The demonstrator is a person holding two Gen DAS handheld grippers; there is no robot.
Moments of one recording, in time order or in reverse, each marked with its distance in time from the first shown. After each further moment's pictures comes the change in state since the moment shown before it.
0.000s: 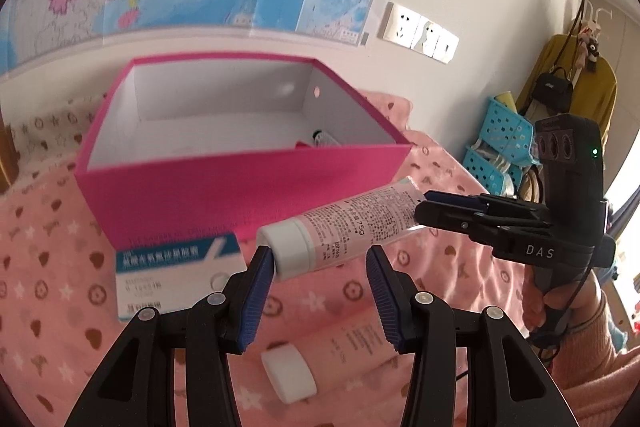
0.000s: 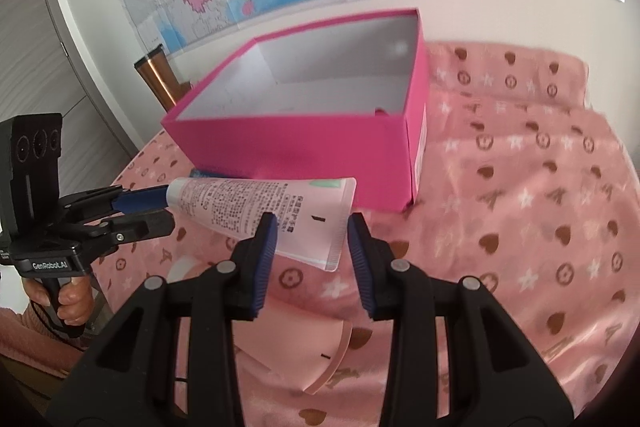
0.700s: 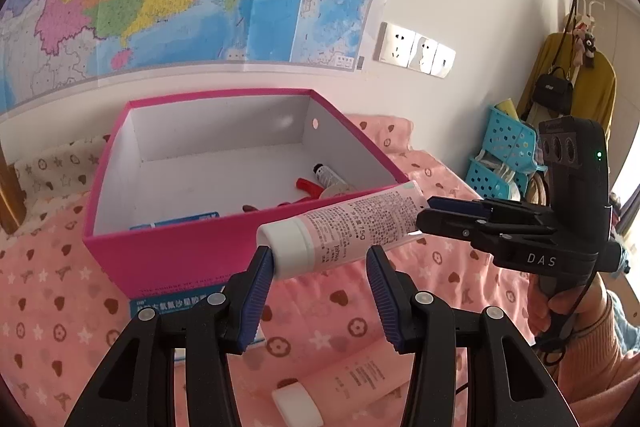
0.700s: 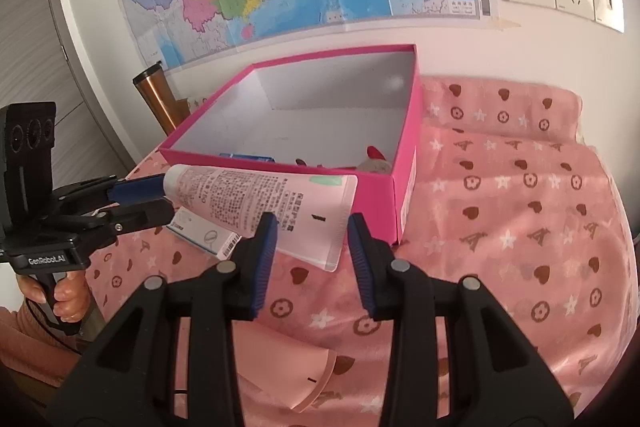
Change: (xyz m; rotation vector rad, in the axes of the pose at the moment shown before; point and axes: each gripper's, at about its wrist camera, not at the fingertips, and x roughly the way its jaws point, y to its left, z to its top) left arm -0.005 -0.006 0.023 0.049 -0.062 0.029; right arm -0.008 -0.002 0.024 -0.028 -0.050 -0.023
